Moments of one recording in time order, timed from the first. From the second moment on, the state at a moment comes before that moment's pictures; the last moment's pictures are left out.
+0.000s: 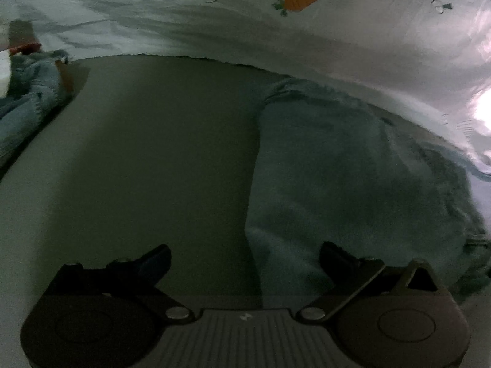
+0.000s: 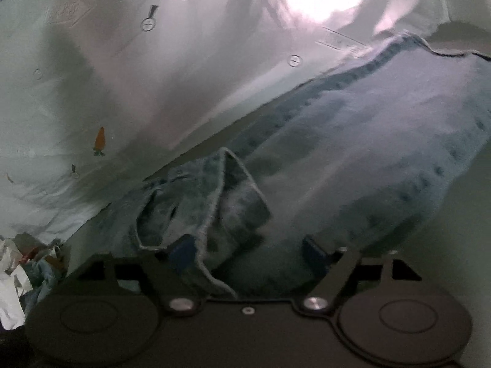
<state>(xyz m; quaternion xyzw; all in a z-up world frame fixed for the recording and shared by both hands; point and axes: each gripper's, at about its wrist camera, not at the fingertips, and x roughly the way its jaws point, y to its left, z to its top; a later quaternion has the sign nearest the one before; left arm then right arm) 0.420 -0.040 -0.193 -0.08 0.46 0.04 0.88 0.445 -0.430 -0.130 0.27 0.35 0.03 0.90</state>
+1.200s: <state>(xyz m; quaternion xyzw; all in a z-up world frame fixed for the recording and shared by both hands) 0.429 -0.069 -0.188 -0.13 0.46 -0.01 0.88 0.528 -0.434 -0.106 0.30 0.35 0.13 0.88</state>
